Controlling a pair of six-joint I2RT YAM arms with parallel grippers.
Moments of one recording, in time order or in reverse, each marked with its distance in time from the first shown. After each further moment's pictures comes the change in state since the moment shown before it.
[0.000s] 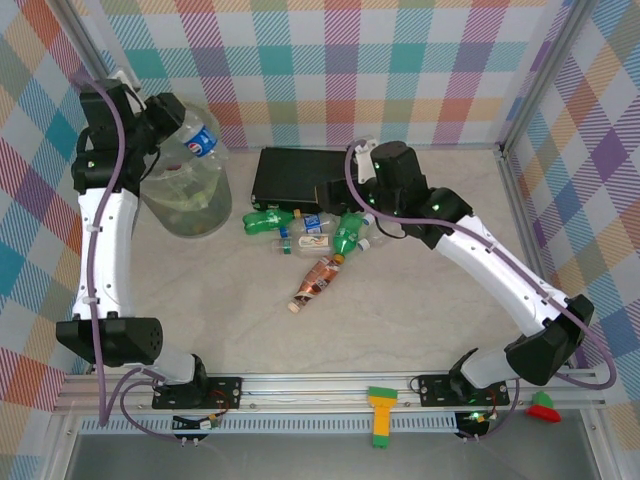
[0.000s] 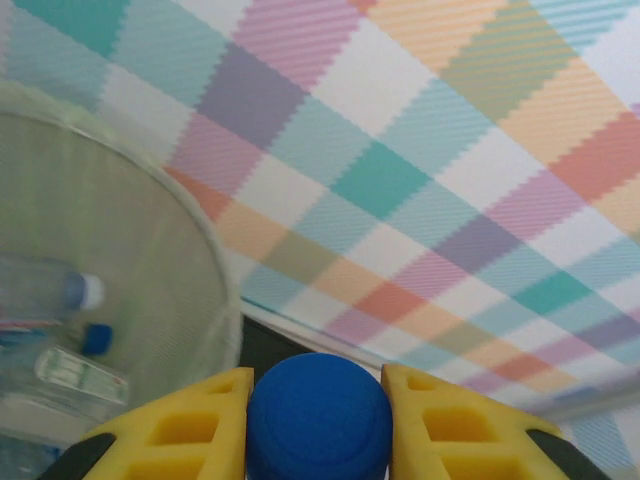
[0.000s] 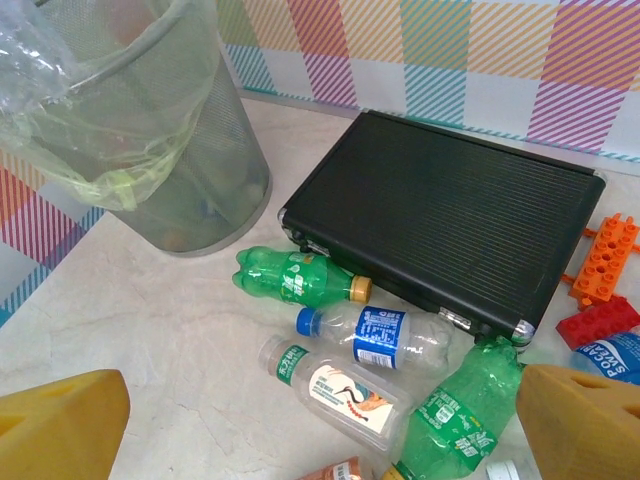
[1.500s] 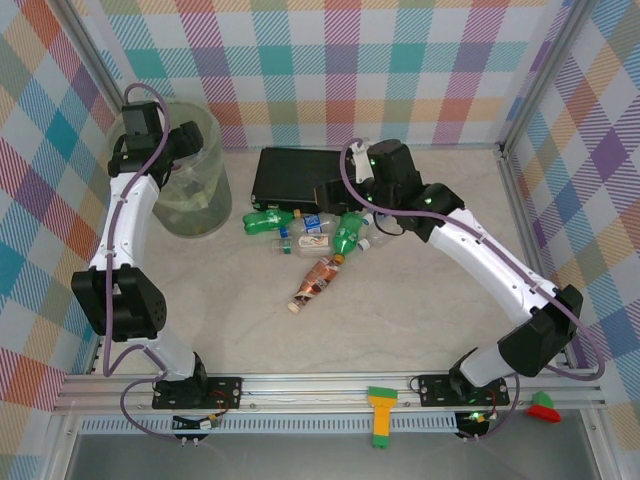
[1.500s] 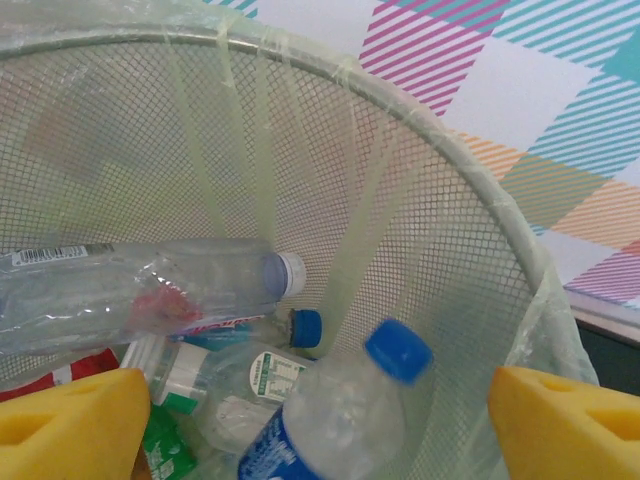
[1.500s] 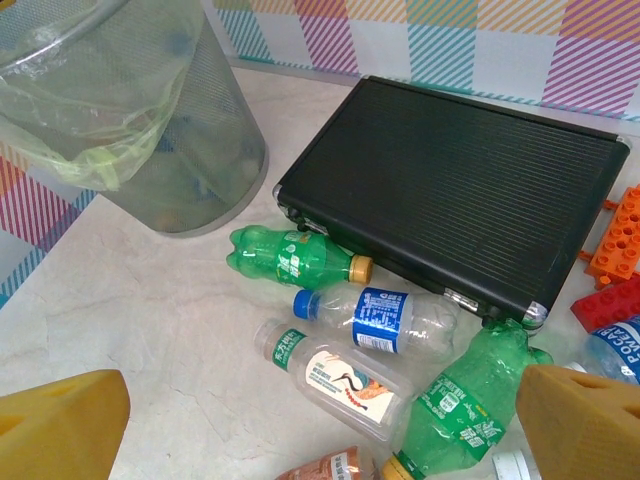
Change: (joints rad) left arm 0.017 0.167 -0.183 0.113 -0.165 0.309; right arm -0.024 0.053 0.000 -0.005 -0.056 0.005
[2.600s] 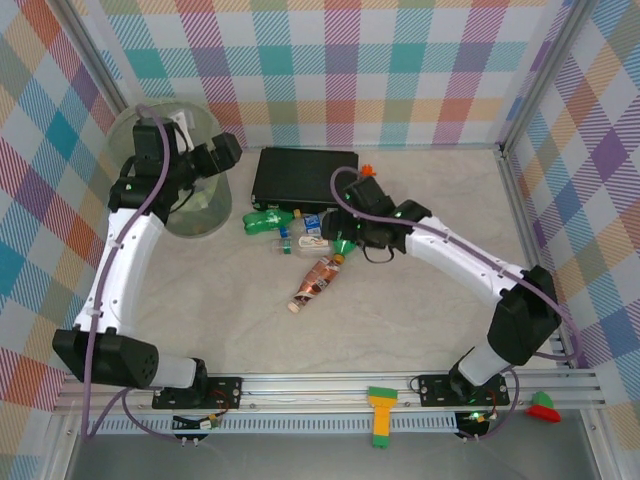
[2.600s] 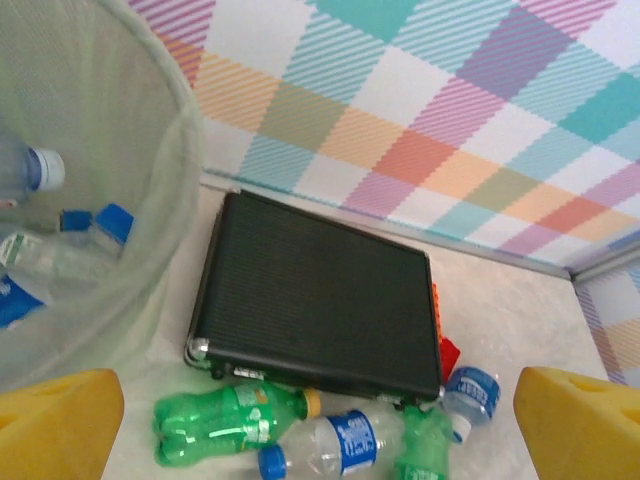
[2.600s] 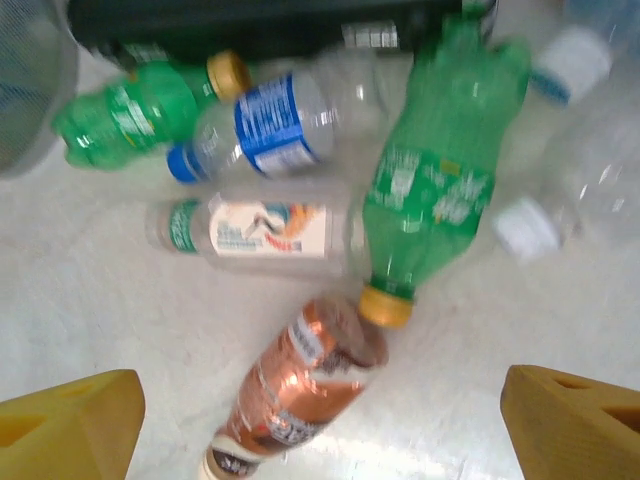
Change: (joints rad) left arm -0.186 -0.321 -0.180 -0.104 0.192 -0.211; right arm 0.091 0.080 -0.216 -0.117 0.109 0.502
